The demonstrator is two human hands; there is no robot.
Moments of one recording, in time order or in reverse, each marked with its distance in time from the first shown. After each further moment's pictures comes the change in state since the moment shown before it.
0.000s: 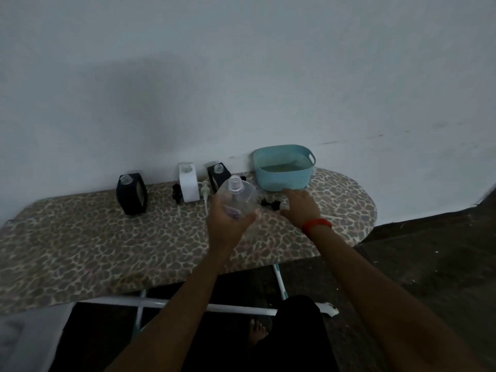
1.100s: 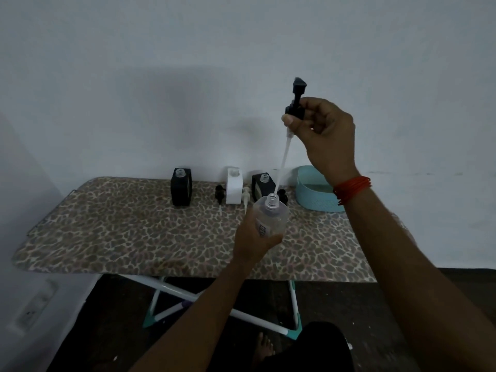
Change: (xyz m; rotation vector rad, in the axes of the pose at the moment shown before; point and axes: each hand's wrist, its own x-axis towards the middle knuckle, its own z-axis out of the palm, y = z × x) left_hand -0.005 -0.029 -0.042 -0.064 -0.138 0.013; right_hand -0.020 -0.203 -0.188 0.972 0.499 -0.470
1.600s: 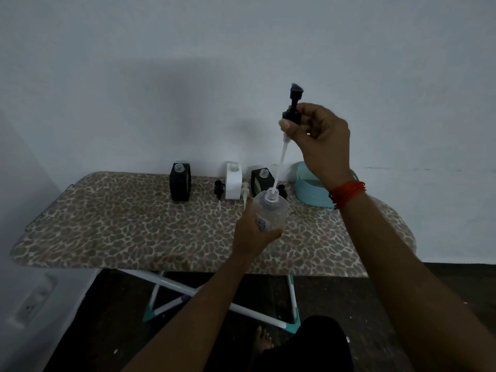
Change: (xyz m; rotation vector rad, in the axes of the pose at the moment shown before) left_hand 0.003 -0.004 0.002 0.041 0.022 -0.020; right_hand -0.014 0.008 0.007 -0.007 -0.016 0.011
